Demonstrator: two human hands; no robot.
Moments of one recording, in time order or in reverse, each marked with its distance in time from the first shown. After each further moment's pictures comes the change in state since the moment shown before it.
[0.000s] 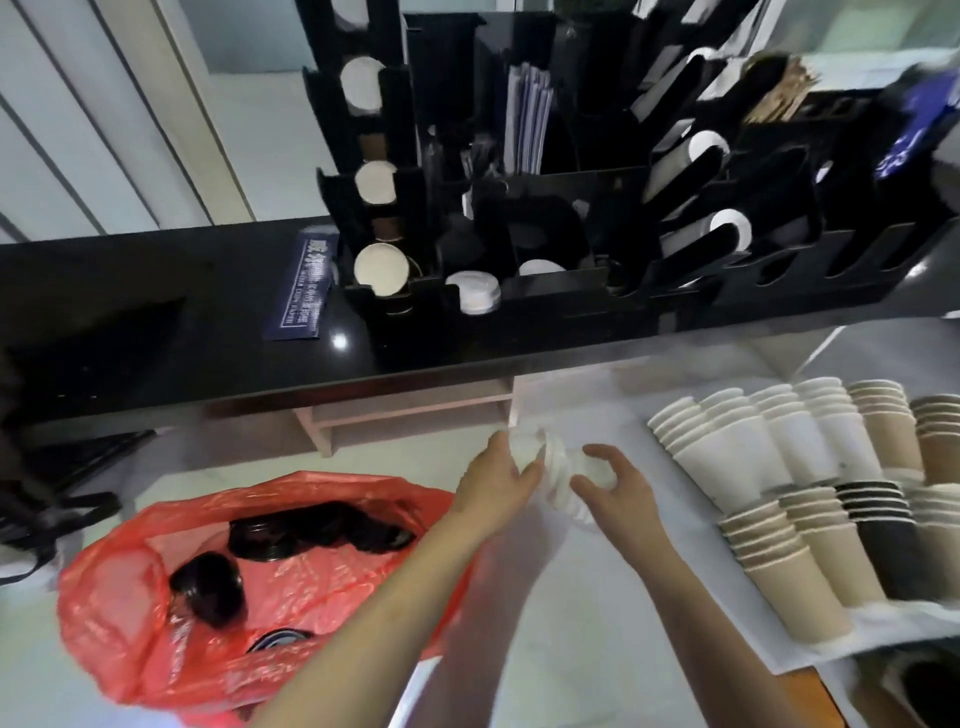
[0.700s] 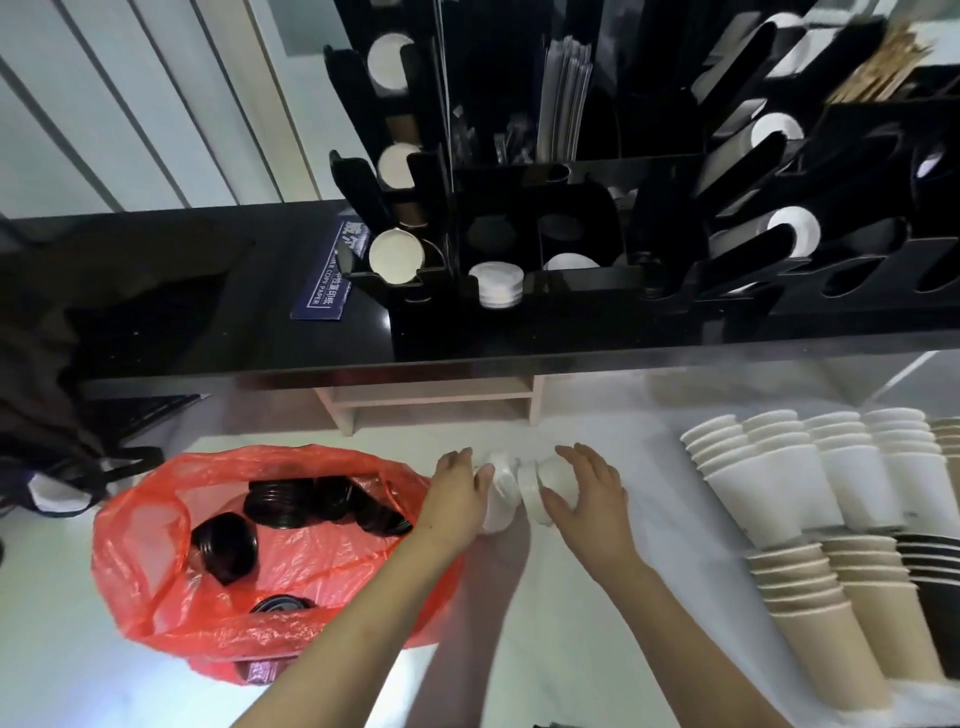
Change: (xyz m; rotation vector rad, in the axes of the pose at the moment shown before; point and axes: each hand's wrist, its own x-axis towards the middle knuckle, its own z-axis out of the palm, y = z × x) left_hand 0.003 -0.045 0.000 0.169 0.130 -0.171; right_hand 0.038 0.041 0.046 -0.353 -0.108 -0.332
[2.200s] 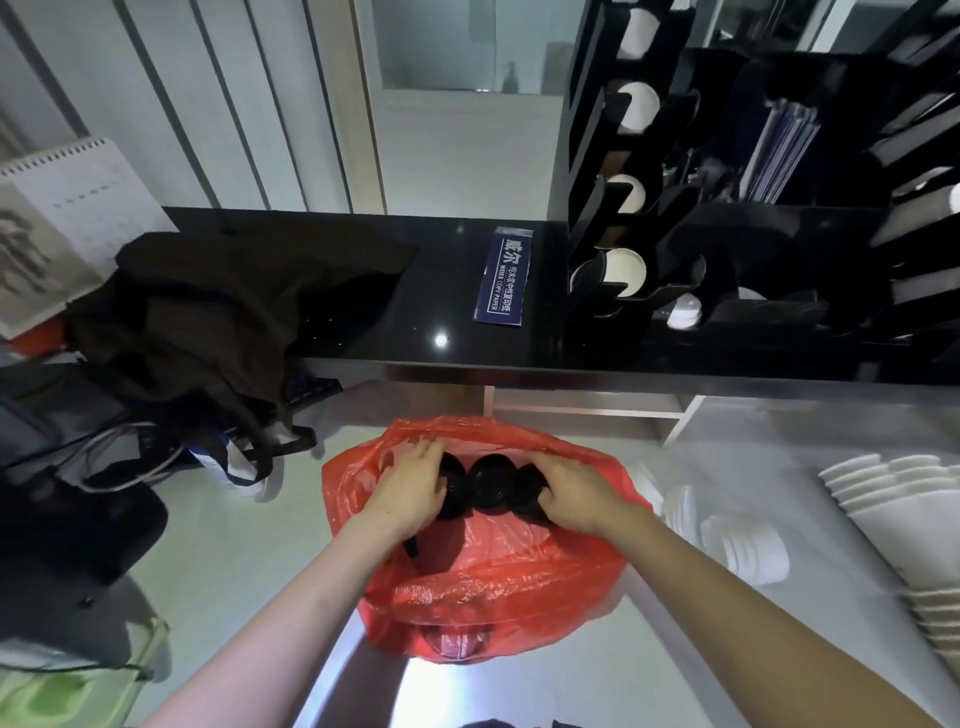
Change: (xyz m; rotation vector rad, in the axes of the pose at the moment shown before) left_hand -0.013 -0.241 -0.187 0.307 0.070 0.131; right_hand 0.016 -0.212 0.127 -0.396 -0.474 -0.299
